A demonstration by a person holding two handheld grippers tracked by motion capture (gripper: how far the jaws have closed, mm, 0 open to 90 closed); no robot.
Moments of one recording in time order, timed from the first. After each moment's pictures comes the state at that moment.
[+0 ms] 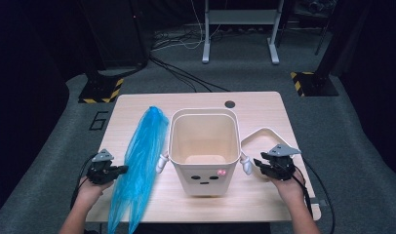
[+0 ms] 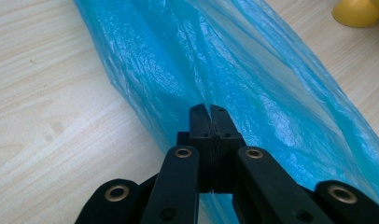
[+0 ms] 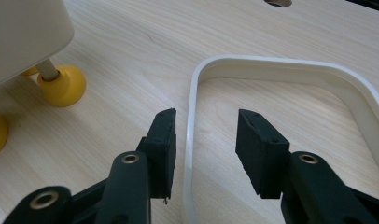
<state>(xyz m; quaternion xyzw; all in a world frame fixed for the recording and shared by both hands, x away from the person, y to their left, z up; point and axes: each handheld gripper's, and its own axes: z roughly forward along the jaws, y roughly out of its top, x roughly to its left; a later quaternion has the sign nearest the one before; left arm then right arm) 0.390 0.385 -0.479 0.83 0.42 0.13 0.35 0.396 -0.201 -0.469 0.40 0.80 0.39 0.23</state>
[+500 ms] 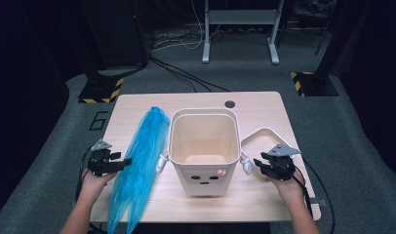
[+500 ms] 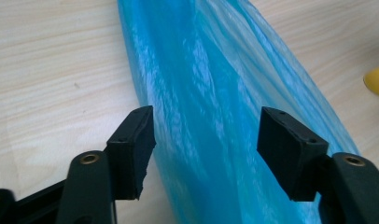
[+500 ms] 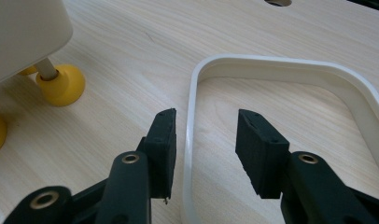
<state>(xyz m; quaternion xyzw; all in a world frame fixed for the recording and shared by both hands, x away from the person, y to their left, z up) 0.420 0.378 -0.468 0.77 0.49 0.16 0.38 0.397 -0.201 -0.469 0.40 0.80 0.39 0.23</state>
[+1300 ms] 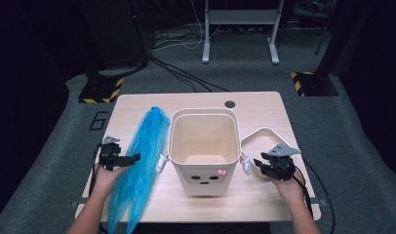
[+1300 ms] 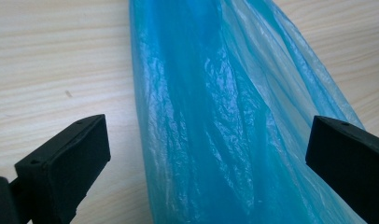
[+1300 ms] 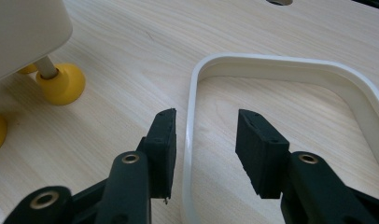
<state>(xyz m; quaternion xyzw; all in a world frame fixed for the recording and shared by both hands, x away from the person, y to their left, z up) 0.444 0.363 -0.489 0.74 0.54 0.15 0.37 0.397 -0.202 -0.470 0.39 0.80 0.39 0.23</state>
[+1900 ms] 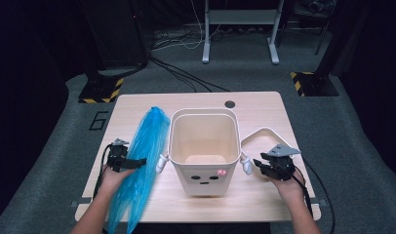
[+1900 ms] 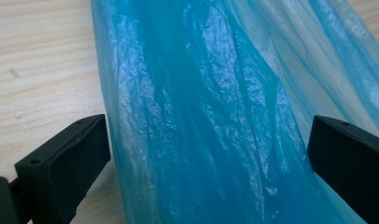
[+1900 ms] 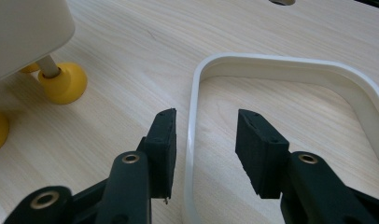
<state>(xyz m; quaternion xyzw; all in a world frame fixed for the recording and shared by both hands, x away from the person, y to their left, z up) 0.454 0.349 -0.511 0.77 0.53 0.13 0.34 0.397 -0.201 -0.470 0.39 0.80 0.39 0.22</state>
